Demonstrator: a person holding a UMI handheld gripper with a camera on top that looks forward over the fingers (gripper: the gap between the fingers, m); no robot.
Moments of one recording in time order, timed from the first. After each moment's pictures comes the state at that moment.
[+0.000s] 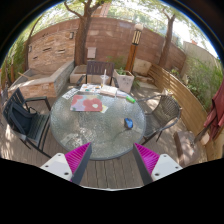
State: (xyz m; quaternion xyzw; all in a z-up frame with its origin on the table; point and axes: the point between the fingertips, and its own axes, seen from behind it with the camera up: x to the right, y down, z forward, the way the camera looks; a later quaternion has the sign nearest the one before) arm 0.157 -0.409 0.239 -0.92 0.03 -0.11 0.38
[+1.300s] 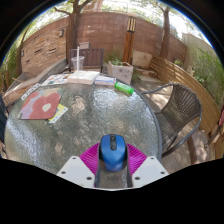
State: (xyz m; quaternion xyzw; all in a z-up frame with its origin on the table) arm 0.372 -0.116 -0.004 -0.92 0.05 -0.07 0.38
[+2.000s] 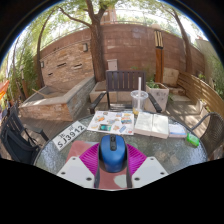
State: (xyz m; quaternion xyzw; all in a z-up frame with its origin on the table) arm 0.095 0.119 0.085 -0.88 -0.02 0.05 0.46
